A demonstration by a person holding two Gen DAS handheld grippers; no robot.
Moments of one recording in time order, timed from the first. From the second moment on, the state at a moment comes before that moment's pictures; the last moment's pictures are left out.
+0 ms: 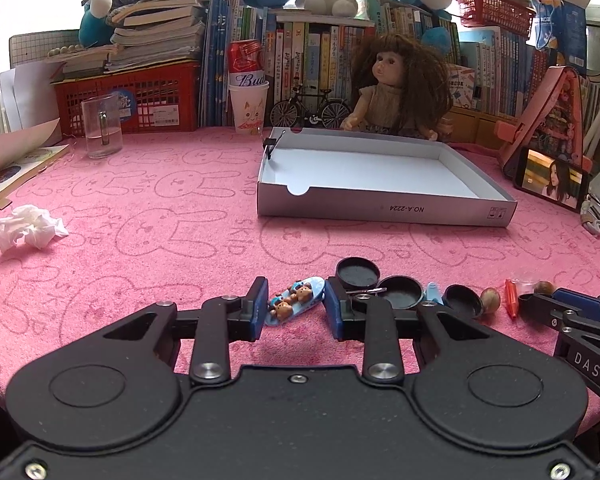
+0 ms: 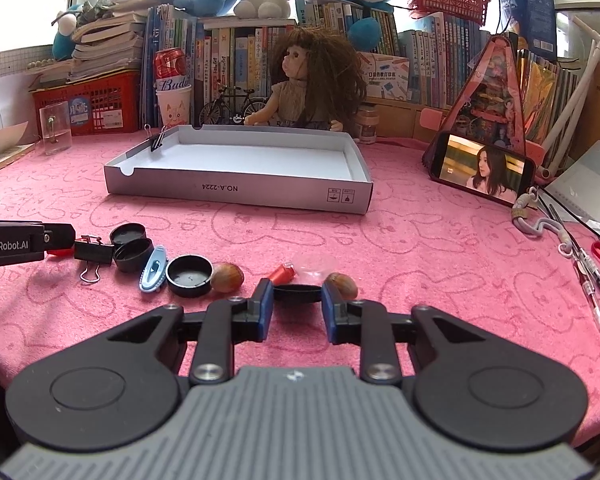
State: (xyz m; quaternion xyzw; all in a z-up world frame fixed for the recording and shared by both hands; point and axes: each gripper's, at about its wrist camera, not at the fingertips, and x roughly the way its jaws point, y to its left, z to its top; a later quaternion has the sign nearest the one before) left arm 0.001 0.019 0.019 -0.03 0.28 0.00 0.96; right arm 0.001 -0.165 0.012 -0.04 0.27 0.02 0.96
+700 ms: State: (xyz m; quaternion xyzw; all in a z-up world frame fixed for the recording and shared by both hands) left arm 0.021 0.006 0.032 -0.05 0.28 -0.04 0.96; right arm 0.009 -0.173 0.019 -0.02 0.27 0.02 0.96
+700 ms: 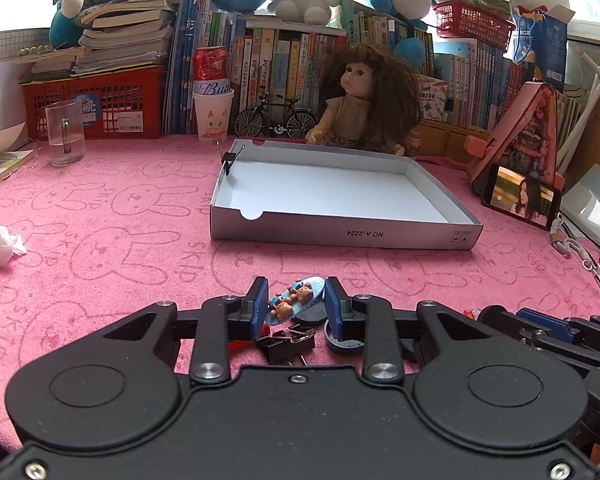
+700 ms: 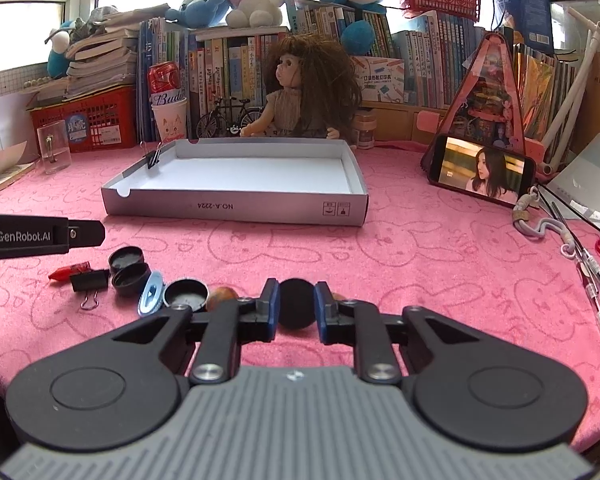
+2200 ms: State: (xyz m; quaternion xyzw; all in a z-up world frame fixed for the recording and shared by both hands) left arm 0.048 0.010 0.032 -0.06 0.28 -0.04 0.96; right arm 0.033 -0.172 0.023 -0.01 0.27 0.03 0.96
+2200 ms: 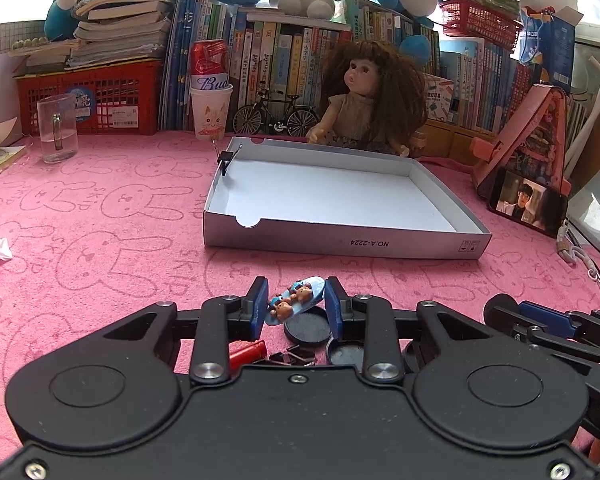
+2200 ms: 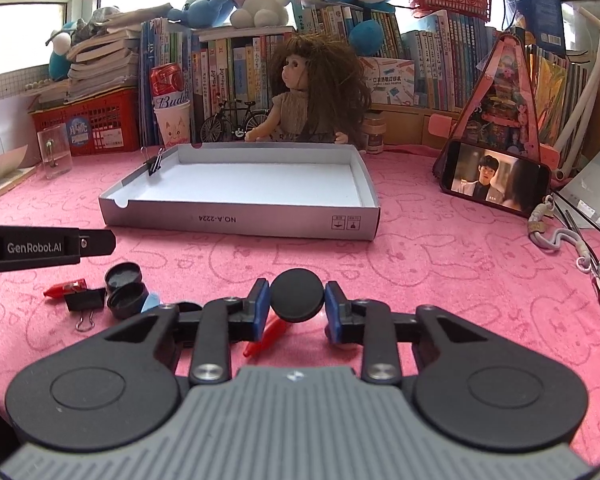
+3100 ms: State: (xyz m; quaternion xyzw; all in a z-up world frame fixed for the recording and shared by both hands) left arm 0.136 0.007 0.048 -0.09 0.29 -0.07 0.95; right arm 0.115 -0.190 0.043 0.04 0.28 0.06 0.96
